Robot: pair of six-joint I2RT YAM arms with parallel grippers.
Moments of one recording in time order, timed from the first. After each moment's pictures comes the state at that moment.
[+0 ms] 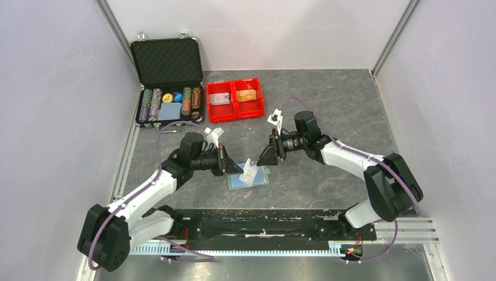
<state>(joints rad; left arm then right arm) -0.48 1.03 0.52 -0.10 0.68 -0.76 0.52 1.48 0.79 0.14 -0.99 0.24</state>
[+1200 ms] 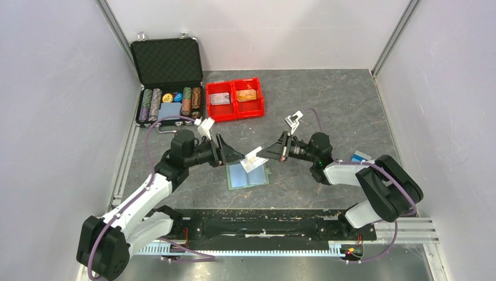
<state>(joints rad) -0.43 0.95 0.53 0.03 0.63 -0.80 0.54 1.50 0.47 1.07 -0.83 1.12</state>
